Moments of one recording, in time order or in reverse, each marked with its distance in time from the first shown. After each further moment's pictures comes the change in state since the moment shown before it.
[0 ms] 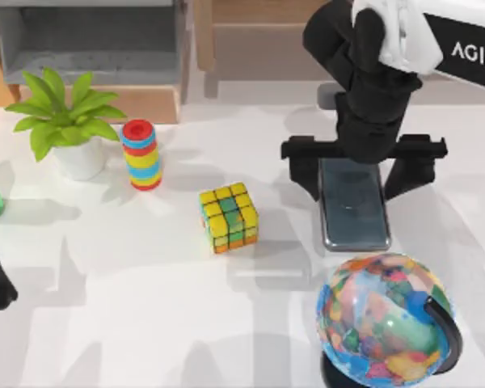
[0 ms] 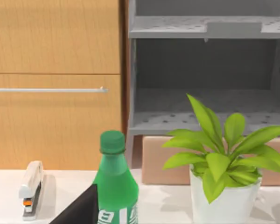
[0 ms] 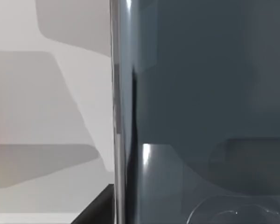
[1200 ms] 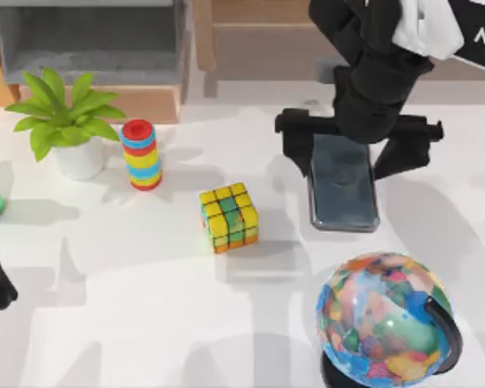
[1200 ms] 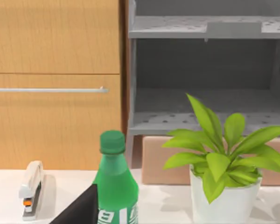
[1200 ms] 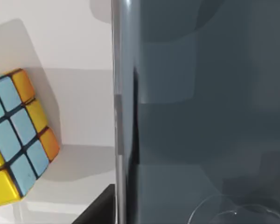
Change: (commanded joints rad) left arm 0.000 0.000 0.000 0.000 0.000 0.000; right arm -0.005 -0.069 0.014 0.048 -0.054 -0.003
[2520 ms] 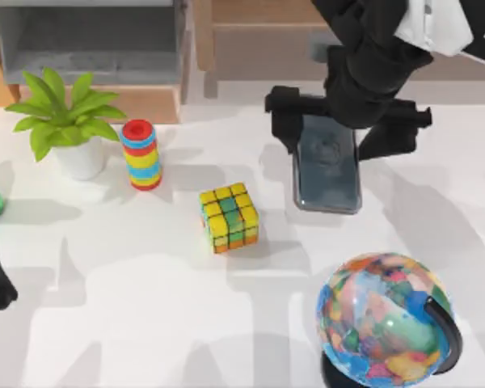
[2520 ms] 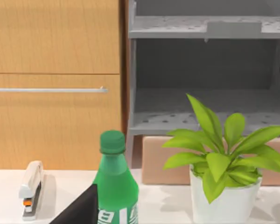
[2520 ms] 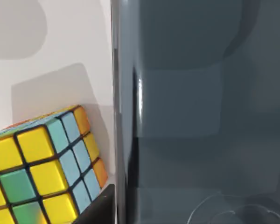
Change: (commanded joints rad) left arm 0.000 0.000 0.000 0.000 0.000 0.000; right arm 0.010 -0.022 -0.012 0.097 -0.012 0.011
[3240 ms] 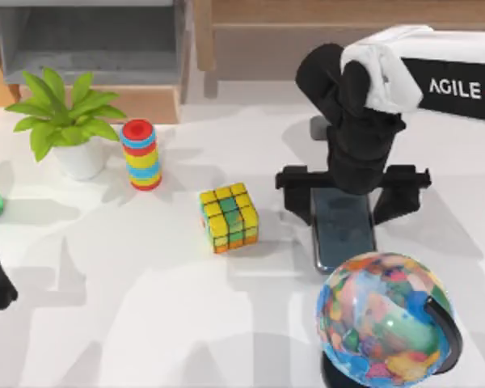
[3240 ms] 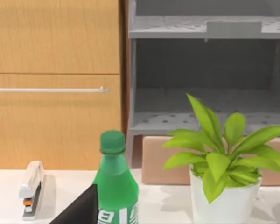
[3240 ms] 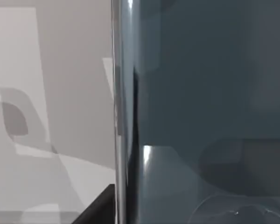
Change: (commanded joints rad) left arm 0.000 0.000 0.000 0.000 0.000 0.000; right arm -0.003 0.147 -0.133 0.042 0.067 -0.006
